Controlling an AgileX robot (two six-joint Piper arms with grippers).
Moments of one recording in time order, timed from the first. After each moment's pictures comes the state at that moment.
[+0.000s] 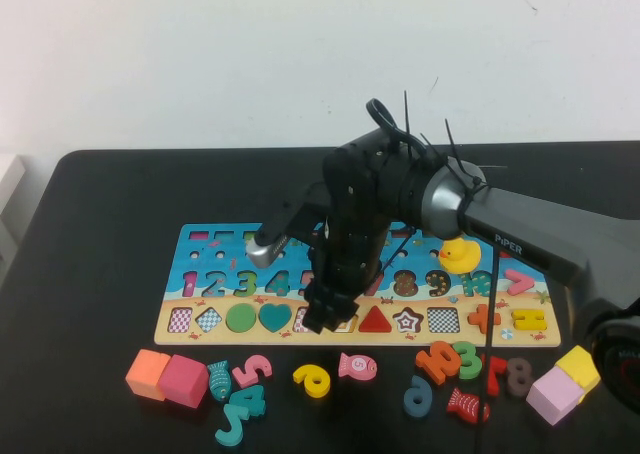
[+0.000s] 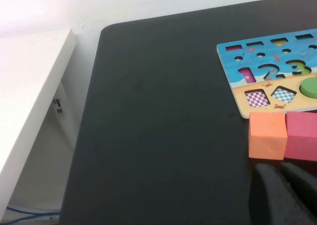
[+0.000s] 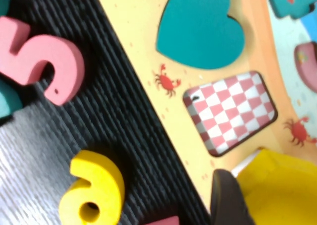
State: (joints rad) right arm 0.67 2.39 -2.03 0.08 1.08 -0.43; left arm -0.03 -0.01 0.02 -0.06 0.36 0.10
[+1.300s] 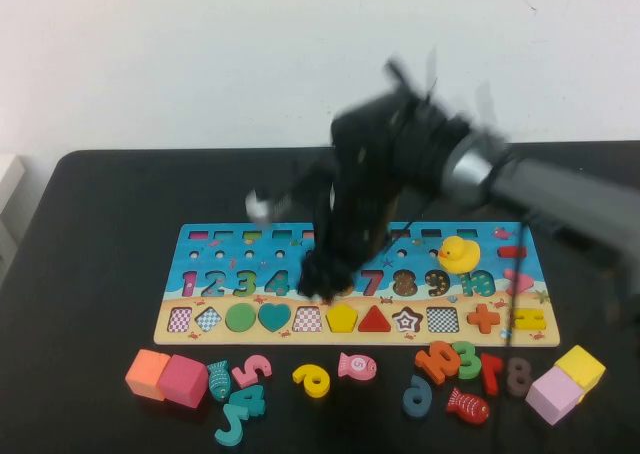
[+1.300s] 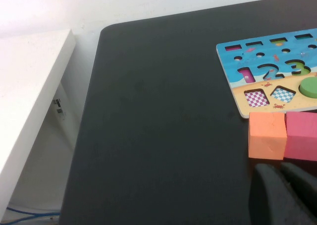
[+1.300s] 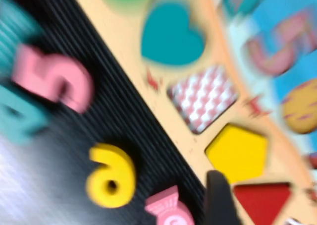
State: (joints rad) right arm 0.68 2.31 -2.04 0.06 1.13 -0.29; left arm -0.03 -0.01 0.02 -0.06 0.36 0.10
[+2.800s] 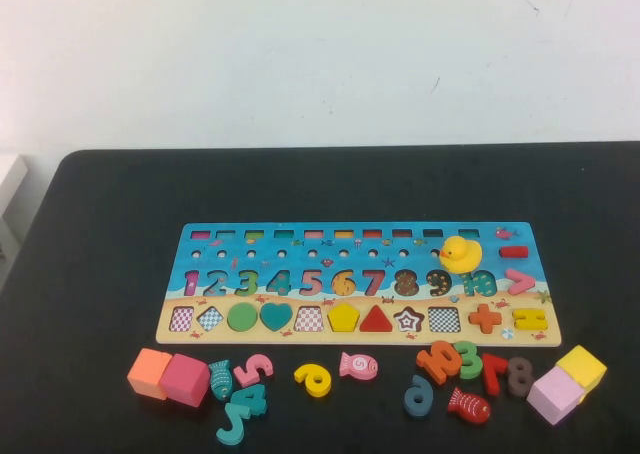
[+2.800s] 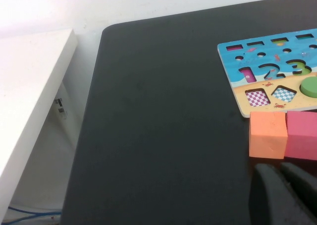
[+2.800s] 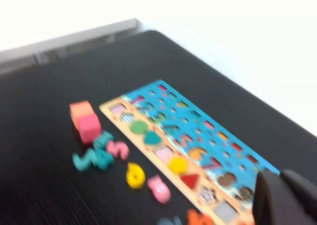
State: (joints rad) right arm 0.68 0.66 -0.79 0.10 0.58 -0.27; left arm -0.03 -0.01 0.02 -0.06 0.36 0.10
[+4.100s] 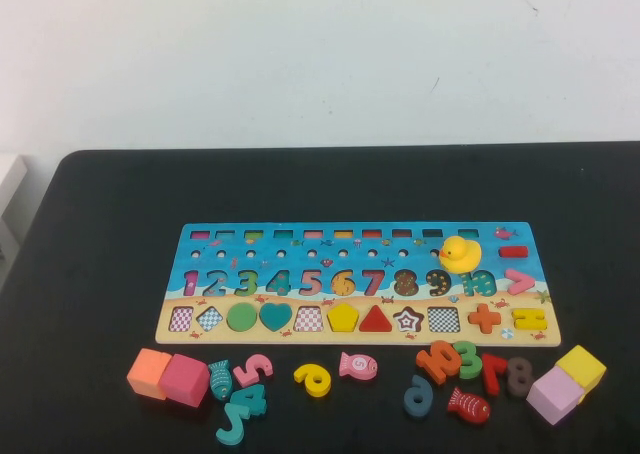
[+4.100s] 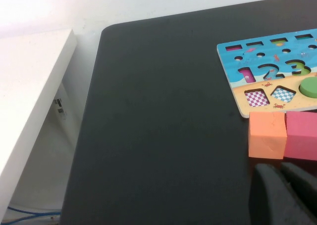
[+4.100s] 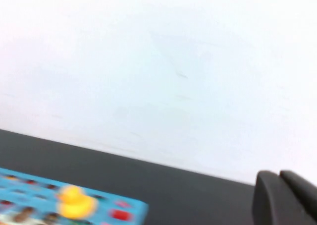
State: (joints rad) right arm 0.17 0.18 0.03 0.21 -0.21 -0.39; left arm -0.03 -0.01 0.02 -0.06 0.36 0.10
